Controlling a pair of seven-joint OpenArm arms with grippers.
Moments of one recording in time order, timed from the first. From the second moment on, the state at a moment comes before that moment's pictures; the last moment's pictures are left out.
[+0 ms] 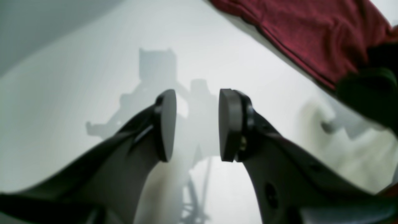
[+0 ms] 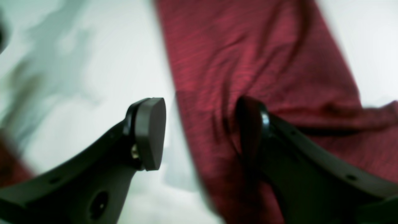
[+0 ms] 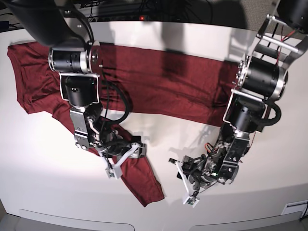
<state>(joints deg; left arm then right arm) -44.1 -0.5 20.1 35.4 -10.1 -15.5 30.5 34.8 2.1 5.4 31.3 12.4 35.6 -33.2</state>
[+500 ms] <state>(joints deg) -44.1 -2.9 20.1 35.4 -10.1 -15.6 29.1 26.7 5.0 -24.0 46.5 31.9 36.4 -46.1</state>
